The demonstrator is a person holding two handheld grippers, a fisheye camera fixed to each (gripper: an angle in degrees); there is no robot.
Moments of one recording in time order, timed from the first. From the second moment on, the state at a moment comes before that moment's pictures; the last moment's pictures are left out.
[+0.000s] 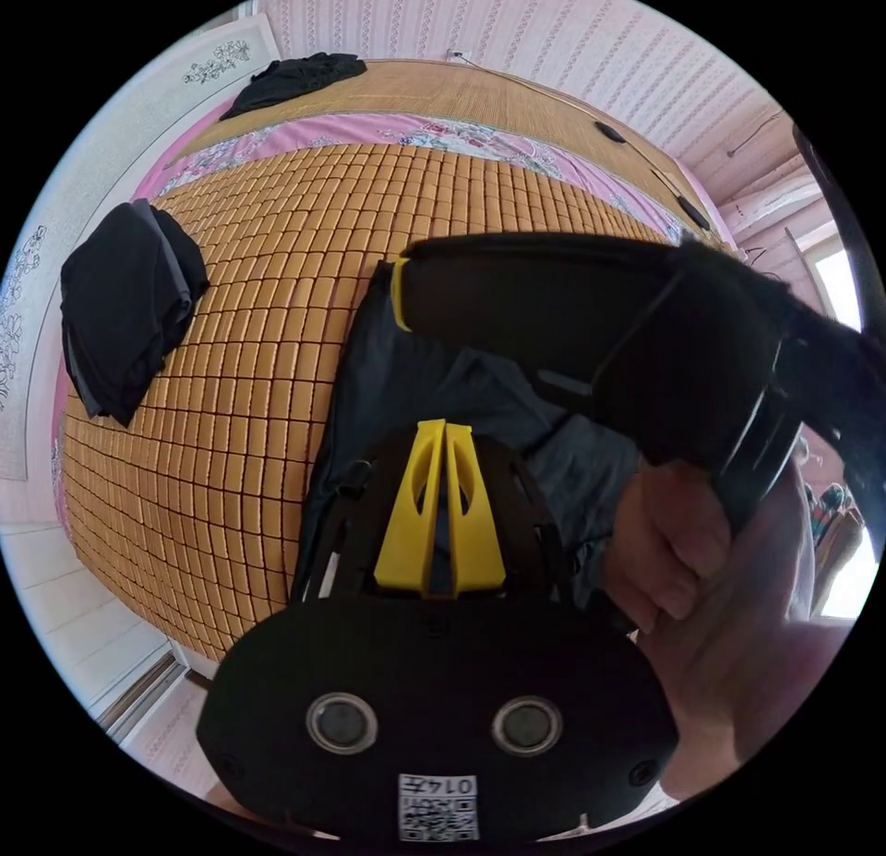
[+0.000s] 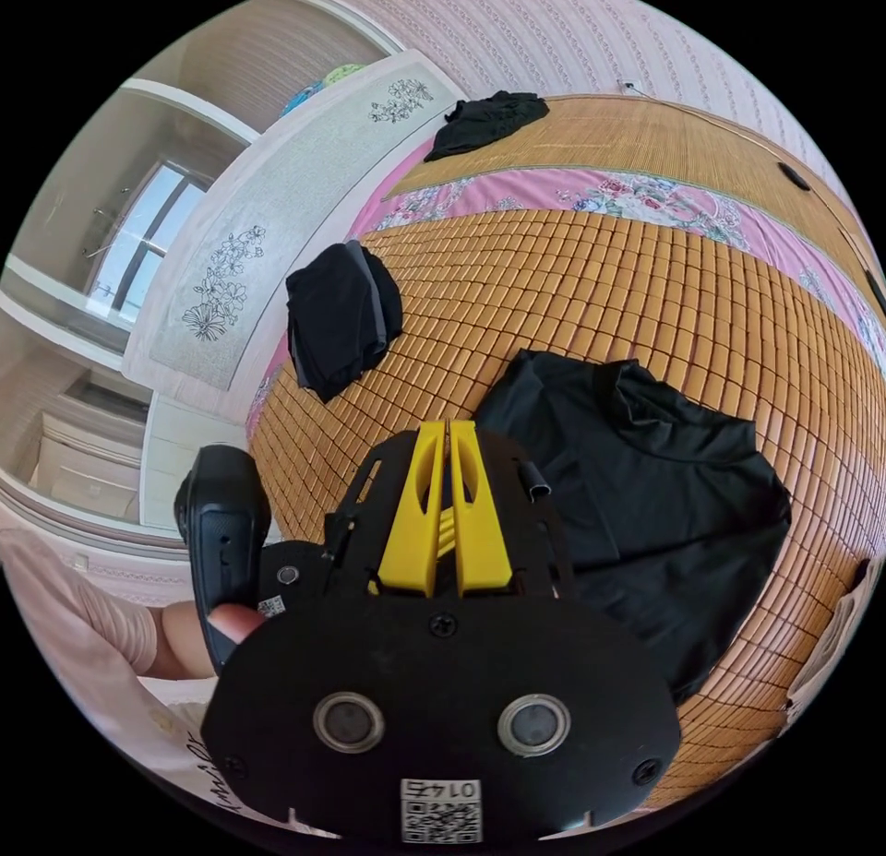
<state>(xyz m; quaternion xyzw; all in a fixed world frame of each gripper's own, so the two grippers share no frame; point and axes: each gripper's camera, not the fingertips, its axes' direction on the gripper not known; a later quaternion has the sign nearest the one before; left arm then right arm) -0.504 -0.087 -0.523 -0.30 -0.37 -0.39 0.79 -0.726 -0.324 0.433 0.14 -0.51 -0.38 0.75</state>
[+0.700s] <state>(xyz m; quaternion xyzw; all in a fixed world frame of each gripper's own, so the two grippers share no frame) -0.579 -0.104 -0.482 -0.36 -0.43 -0.38 0.74 -0.766 -0.393 0.504 0.17 -0.40 -0.35 0.83</state>
